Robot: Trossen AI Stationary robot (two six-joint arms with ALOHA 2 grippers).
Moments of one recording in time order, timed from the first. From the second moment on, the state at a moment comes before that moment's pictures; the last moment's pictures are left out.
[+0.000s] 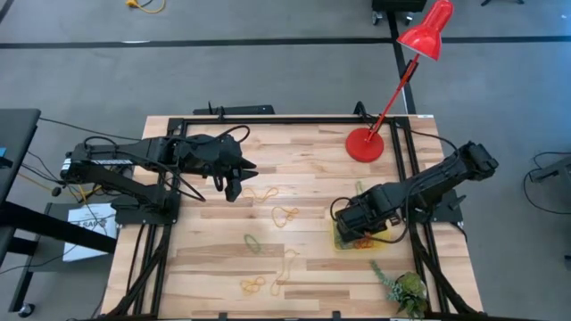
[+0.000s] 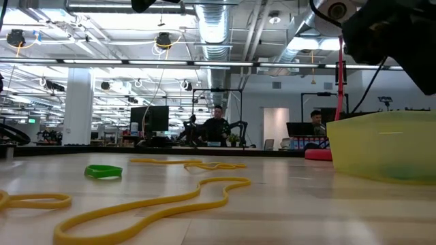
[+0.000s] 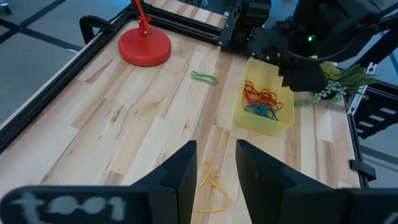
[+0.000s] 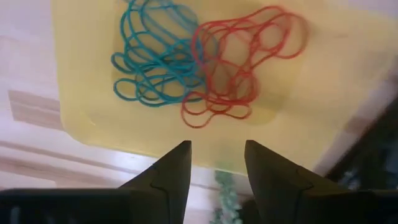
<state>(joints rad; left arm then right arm) -0.01 1.17 1.27 -0.65 -0.14 -0.31 0.36 1.48 1.07 -1.15 -0.23 1.58</state>
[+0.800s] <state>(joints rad) -0.01 1.17 1.27 -0.63 -0.14 -0.31 -0.09 1.48 1.04 -1.24 -0.05 1.03</state>
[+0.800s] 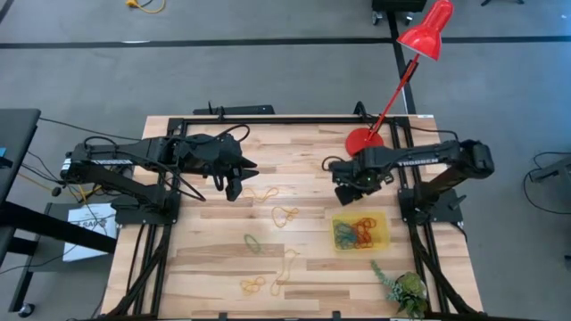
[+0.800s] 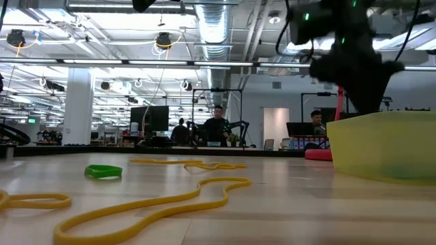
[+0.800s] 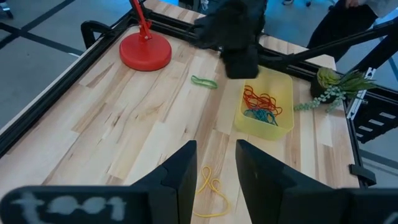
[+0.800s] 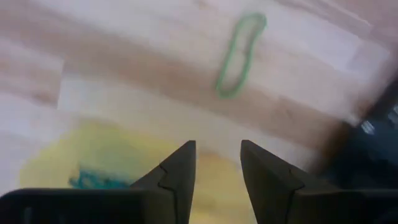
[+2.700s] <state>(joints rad) -0.01 1.17 1.27 -0.64 -0.24 -0.31 -0.09 1.49 1.13 -1.37 -0.03 1.02</state>
